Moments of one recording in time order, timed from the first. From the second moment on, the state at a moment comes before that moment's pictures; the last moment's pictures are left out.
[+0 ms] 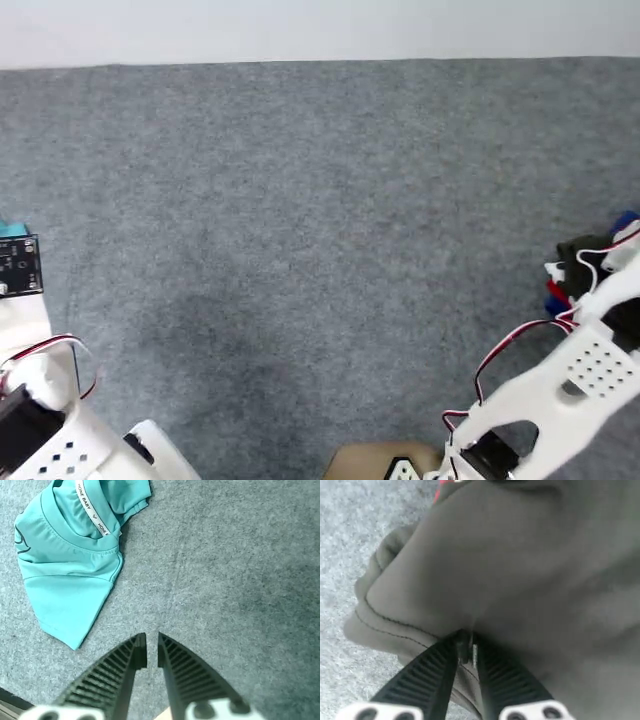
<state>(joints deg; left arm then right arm) -49.9 -64.7 37.2 96.2 -27.6 41.4 40.8 -45.9 100.4 11.1</state>
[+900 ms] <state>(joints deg) -49.9 -64.7 37.2 96.3 -27.6 33.4 36.2 -38.3 100.6 16.2</state>
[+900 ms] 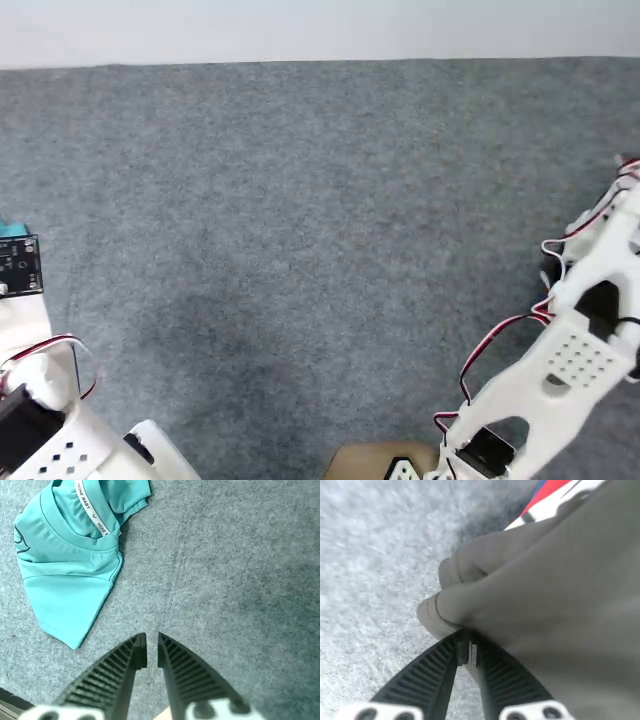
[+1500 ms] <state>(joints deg) -49.9 -64.7 37.2 96.3 -27.6 46.9 27.9 -40.7 100.5 21.4</state>
